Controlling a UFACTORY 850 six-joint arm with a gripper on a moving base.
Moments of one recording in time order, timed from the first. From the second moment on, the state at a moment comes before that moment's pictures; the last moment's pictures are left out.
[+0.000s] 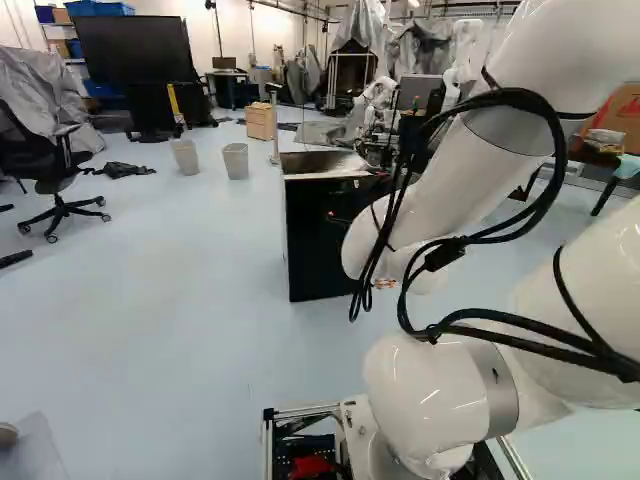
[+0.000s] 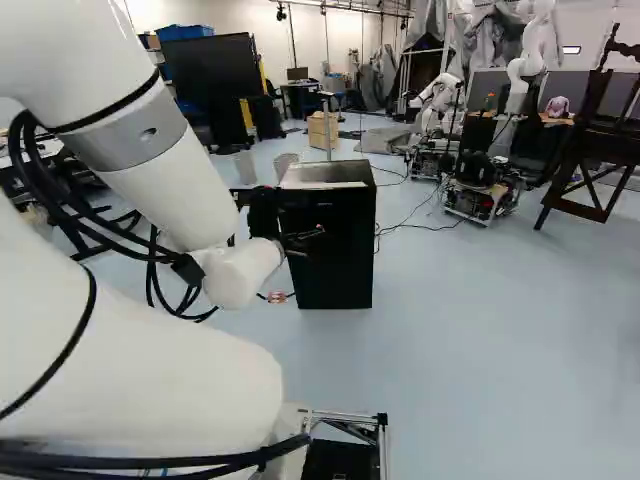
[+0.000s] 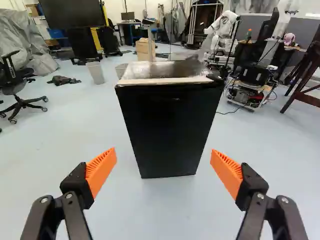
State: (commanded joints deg) arm 0.0 16.0 -5.0 0.0 50.0 0.0
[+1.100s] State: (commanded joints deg) arm 0.0 16.0 -5.0 0.0 50.0 0.0
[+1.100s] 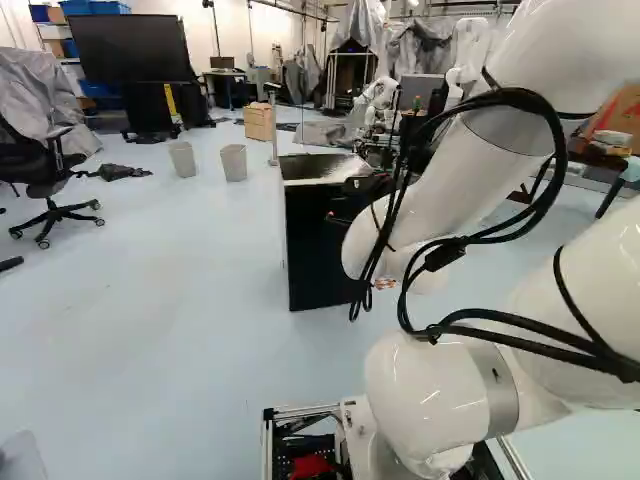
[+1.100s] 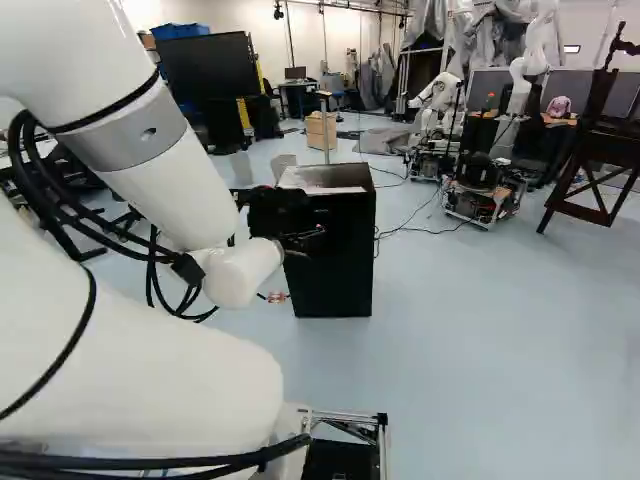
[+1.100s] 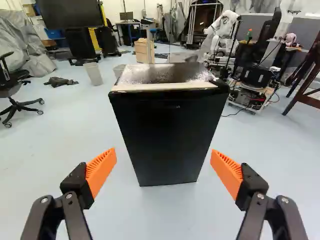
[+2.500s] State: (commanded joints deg) arm 0.0 16.0 -5.0 0.0 50.0 0.0
